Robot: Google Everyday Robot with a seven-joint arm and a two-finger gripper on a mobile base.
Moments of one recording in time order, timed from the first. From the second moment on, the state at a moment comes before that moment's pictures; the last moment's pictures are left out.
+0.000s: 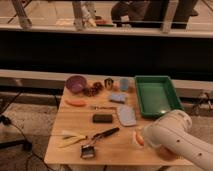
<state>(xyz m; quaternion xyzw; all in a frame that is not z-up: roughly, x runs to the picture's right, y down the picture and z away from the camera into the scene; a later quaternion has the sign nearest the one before) 0.180 0.233 0.677 -0.20 -0.11 -0.16 0.96</state>
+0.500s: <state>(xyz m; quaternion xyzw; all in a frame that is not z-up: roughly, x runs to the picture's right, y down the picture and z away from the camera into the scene) 0.171 0.220 0.672 -0.19 -0.11 -0.16 0.96</state>
